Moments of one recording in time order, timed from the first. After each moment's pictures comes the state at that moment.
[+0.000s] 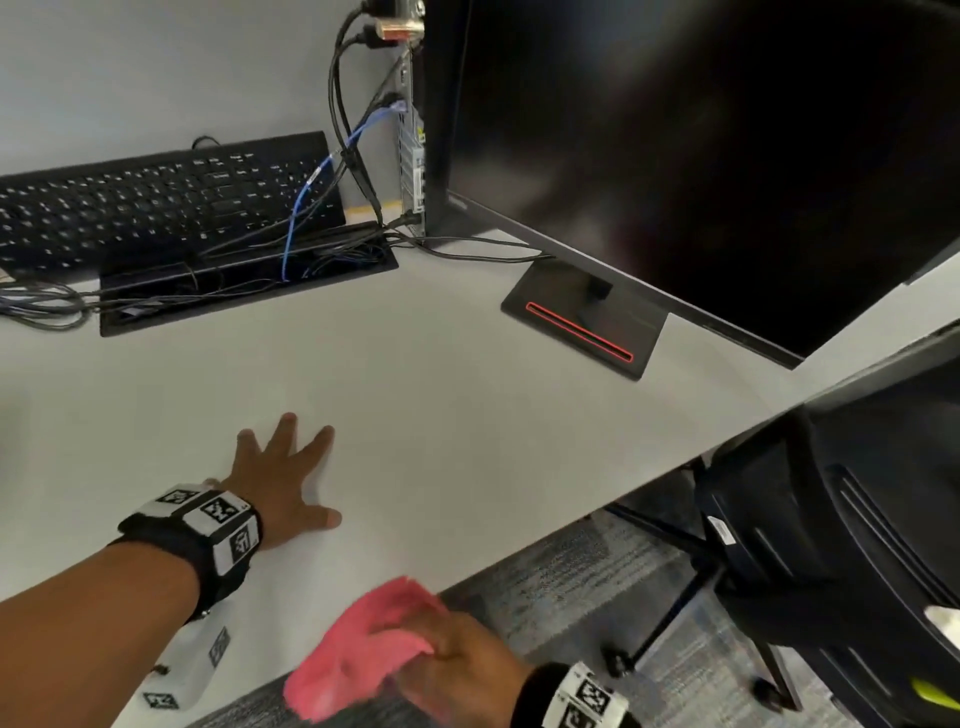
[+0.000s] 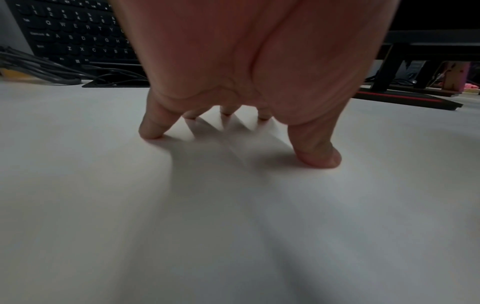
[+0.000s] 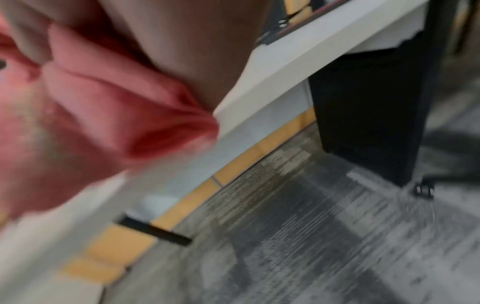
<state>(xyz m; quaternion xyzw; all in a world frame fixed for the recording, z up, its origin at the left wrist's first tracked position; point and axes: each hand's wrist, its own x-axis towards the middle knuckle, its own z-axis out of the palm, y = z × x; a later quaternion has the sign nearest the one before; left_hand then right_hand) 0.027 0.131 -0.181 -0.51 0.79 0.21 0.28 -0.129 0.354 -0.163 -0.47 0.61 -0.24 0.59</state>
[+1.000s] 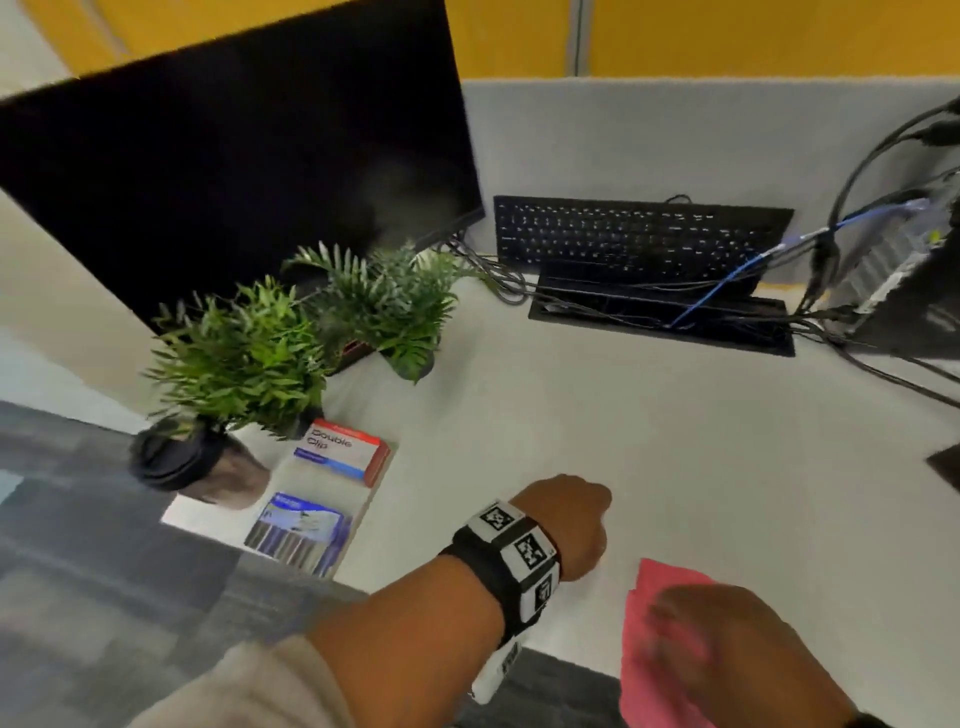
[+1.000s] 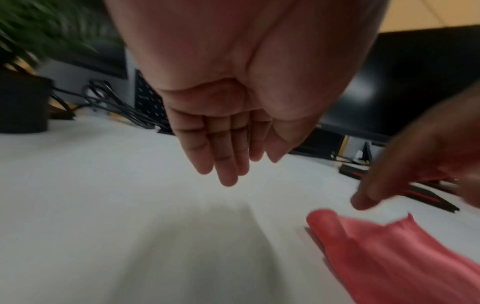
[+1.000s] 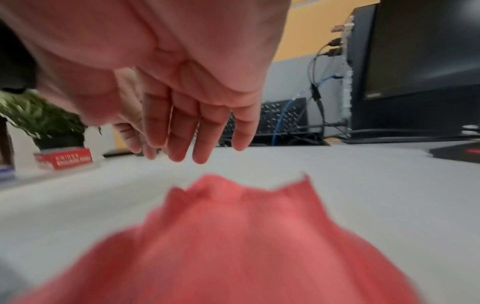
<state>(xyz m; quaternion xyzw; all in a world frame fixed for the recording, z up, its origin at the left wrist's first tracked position) 0.090 0.183 -0.122 -0.57 0.77 0.29 0.07 -0.104 0.257 -0.139 -0.78 0.58 0.02 0.24</state>
